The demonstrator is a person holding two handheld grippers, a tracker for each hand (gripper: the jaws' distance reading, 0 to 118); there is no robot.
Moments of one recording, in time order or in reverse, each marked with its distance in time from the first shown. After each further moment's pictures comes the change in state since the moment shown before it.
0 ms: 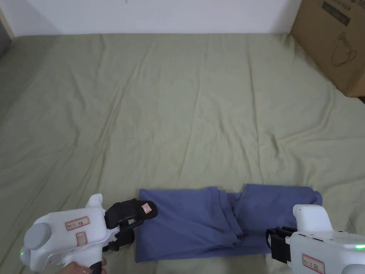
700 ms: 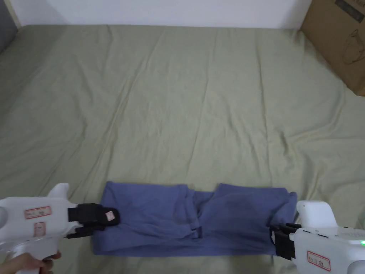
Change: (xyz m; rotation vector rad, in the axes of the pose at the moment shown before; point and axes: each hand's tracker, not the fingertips) left arm -0.026 0.046 0.092 0.026 0.233 -0.118; right arm -0.012 0.004 -0.002 -0.022 -0.007 0.042
